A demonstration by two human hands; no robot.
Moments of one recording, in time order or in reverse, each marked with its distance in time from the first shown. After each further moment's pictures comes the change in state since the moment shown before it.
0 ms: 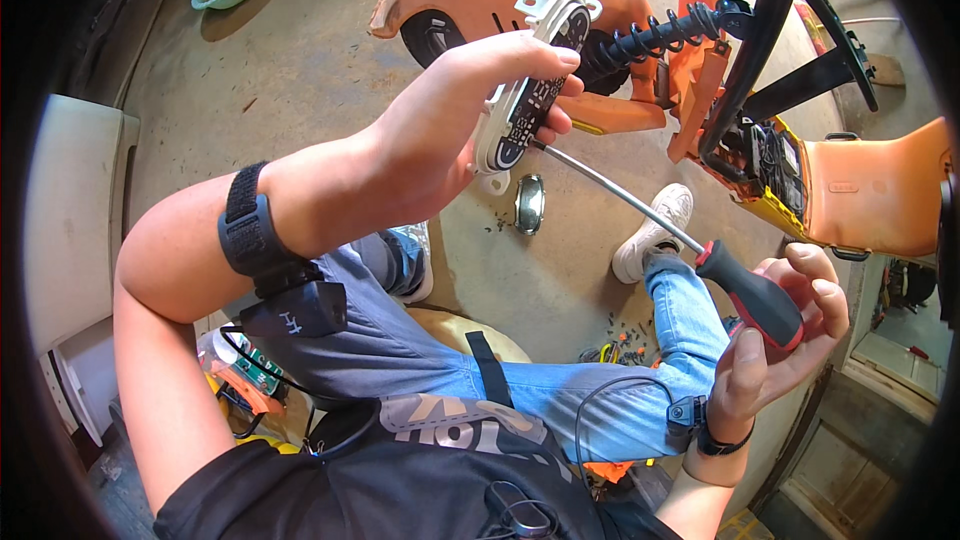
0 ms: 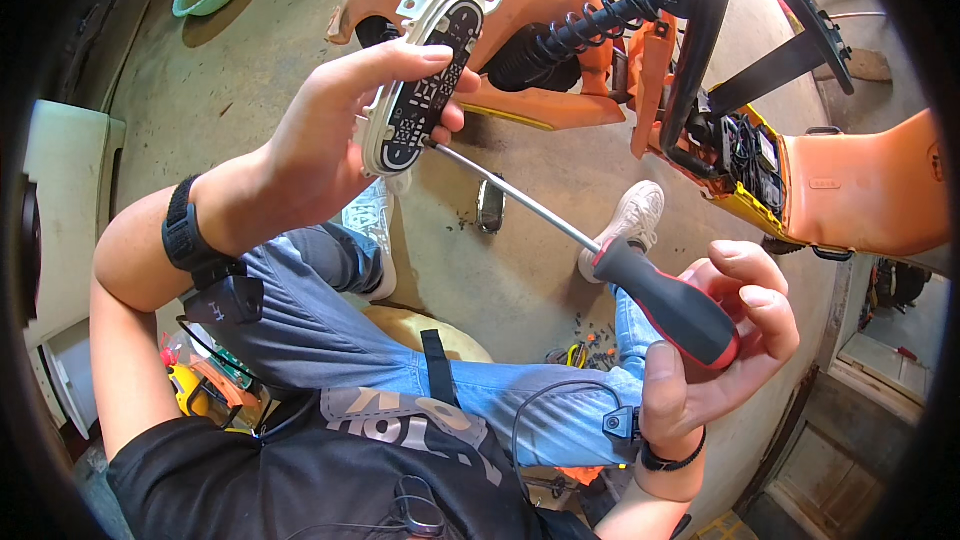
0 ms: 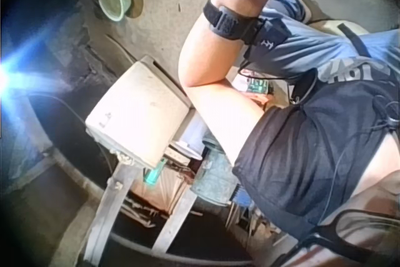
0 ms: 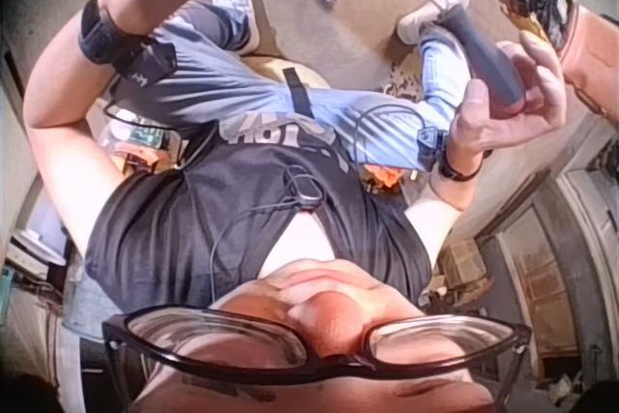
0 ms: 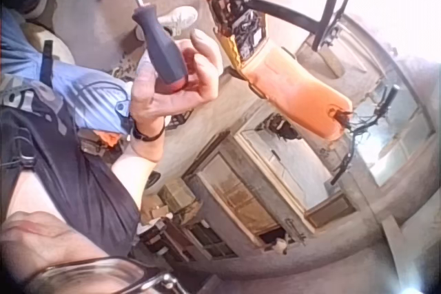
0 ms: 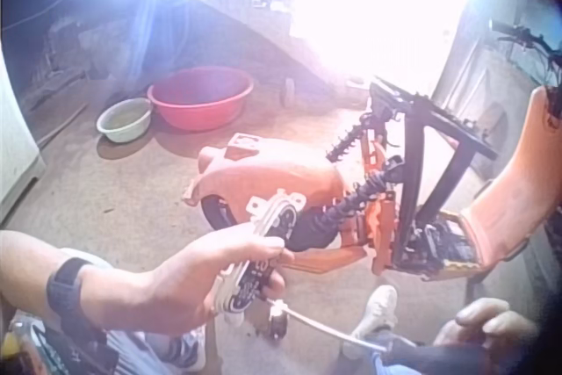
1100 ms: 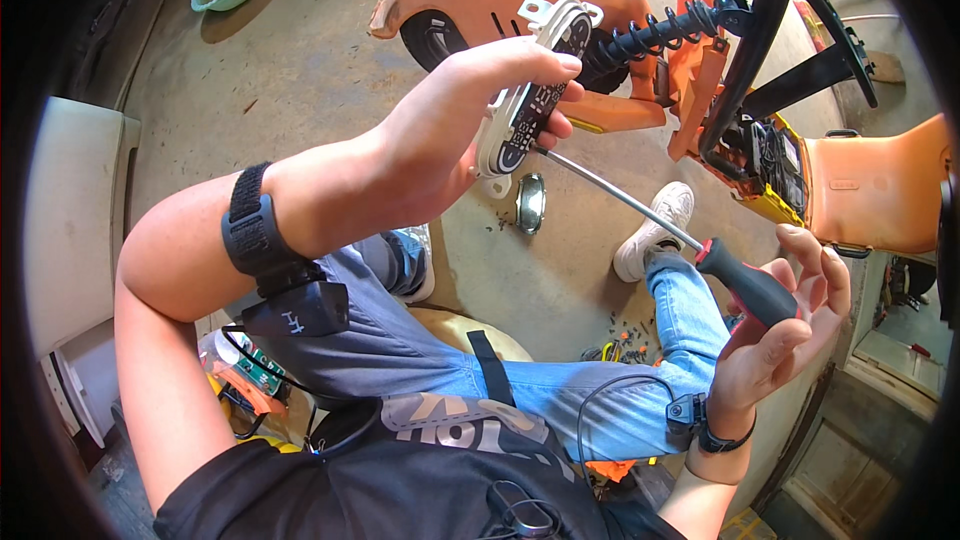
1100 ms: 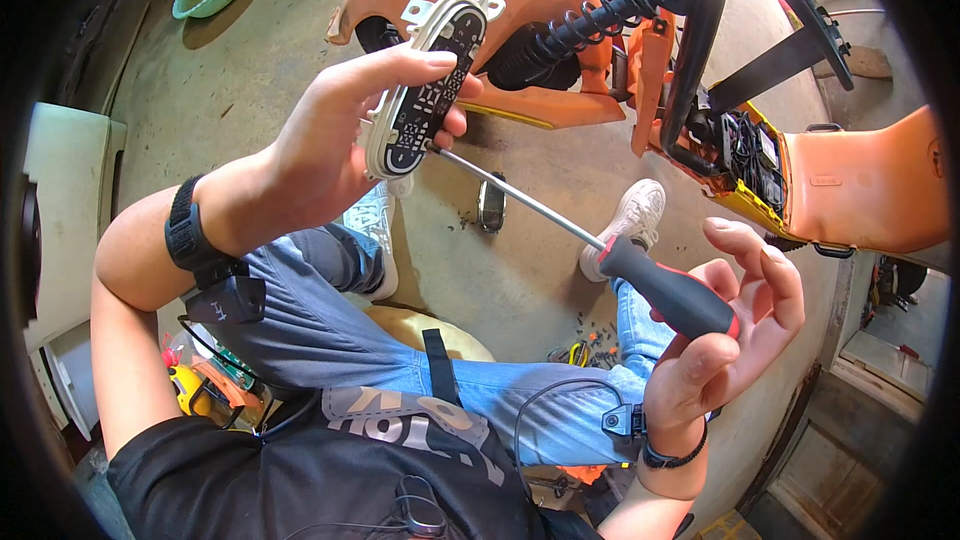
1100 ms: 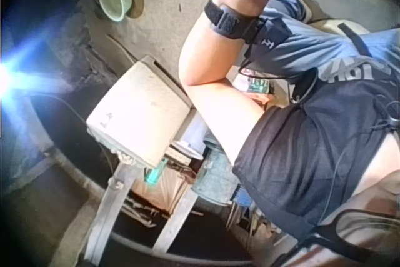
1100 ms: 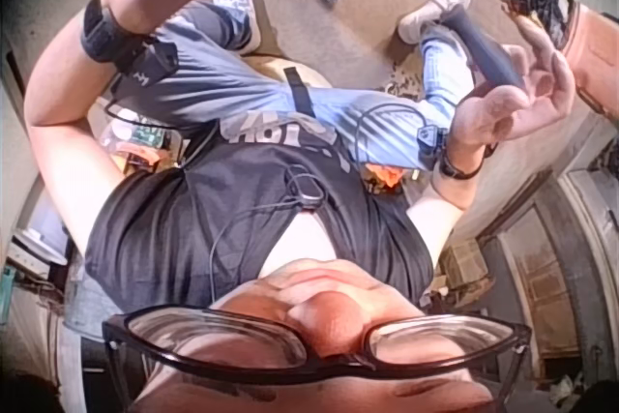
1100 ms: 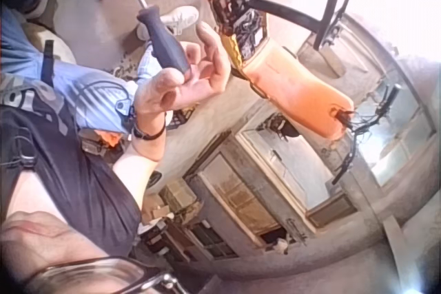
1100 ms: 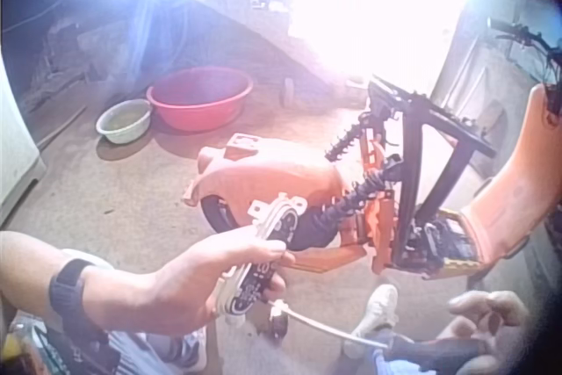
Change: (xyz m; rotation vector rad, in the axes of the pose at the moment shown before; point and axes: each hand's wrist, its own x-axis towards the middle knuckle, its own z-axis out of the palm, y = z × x) left_hand -0.001 -0.002 0.002 0.000 0.004 -0.007; right_hand 0.001 -0.006 0.004 -0.022 0.074 0.186
